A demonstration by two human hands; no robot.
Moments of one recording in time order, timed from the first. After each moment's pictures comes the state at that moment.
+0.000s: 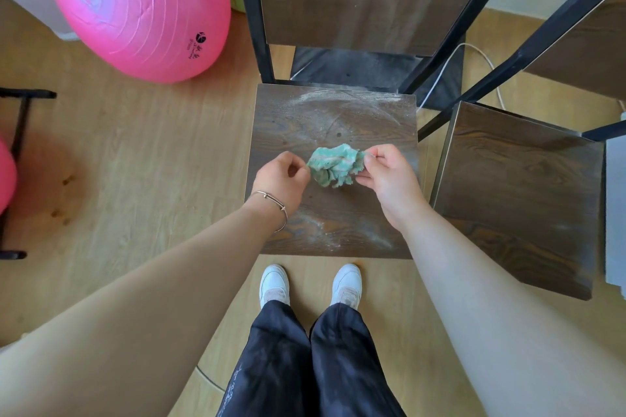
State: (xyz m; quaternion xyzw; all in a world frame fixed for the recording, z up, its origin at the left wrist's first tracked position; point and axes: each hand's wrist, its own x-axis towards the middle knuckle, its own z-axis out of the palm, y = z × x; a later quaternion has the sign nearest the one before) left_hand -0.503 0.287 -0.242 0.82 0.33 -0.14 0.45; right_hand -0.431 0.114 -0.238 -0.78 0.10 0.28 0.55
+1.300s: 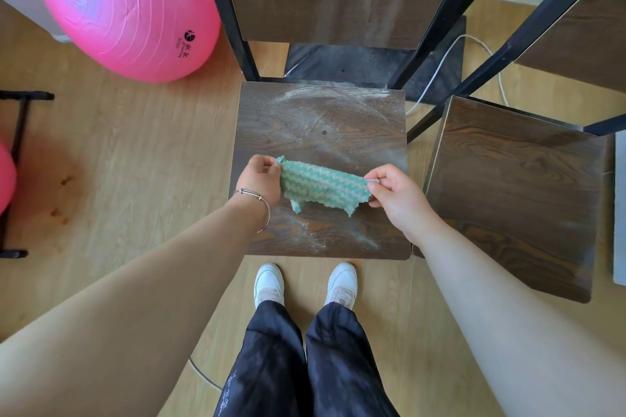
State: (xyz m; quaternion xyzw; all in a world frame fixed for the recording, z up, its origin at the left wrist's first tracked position) left_hand -0.489 0.273 -0.274 0.67 0.49 -0.11 0.55; right_hand -0.425 0.043 -0.265 -0.81 0.02 0.35 0.46
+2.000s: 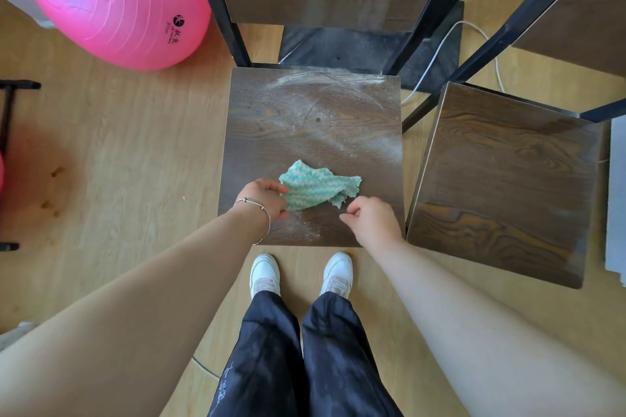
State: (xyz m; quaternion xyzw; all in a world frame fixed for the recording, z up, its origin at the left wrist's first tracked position) left_hand -0.523 0.256 -0.301 0.65 0.49 -0.25 0.52; right_hand -0.477 0.048 -0.308 -0.92 -0.06 0.34 0.16
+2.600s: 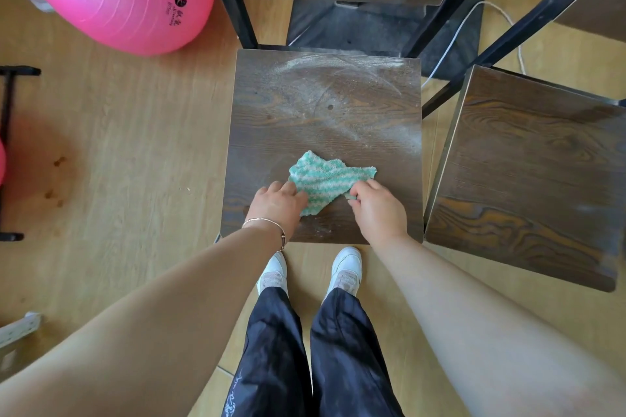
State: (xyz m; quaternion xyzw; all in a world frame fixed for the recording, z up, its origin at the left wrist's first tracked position) left_hand -0.544 0.247 -0.339 0.95 0.03 -0.31 0.05; right_hand -0.481 0.055 -0.353 -0.95 -0.18 0.22 0.14
